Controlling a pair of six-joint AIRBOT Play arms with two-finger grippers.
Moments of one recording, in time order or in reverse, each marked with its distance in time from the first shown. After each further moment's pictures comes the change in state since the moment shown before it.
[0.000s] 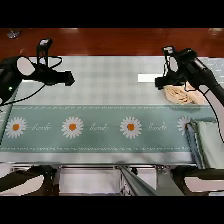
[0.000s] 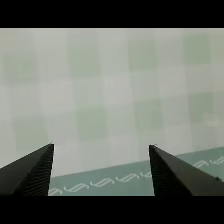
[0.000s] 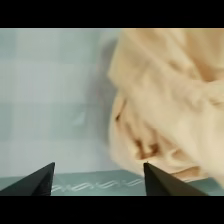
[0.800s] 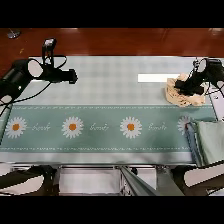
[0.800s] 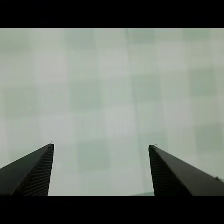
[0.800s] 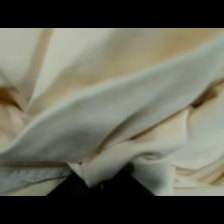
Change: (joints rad) left arm -0.027 -0.058 0.000 0.028 0.100 -0.016; right arm -0.401 -0.193 0.020 0.327 -0.027 -0.037
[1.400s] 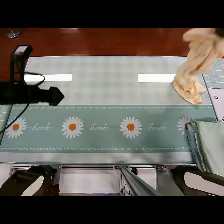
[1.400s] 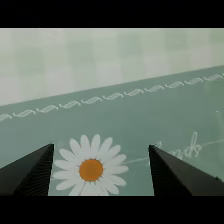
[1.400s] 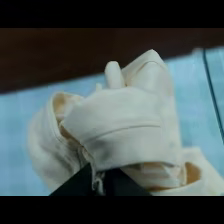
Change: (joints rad) left arm -0.006 0.548 -0.212 -0.021 -0.364 -0.007; right arm 0.028 0.403 0.460 0.145 0.018 -0.182
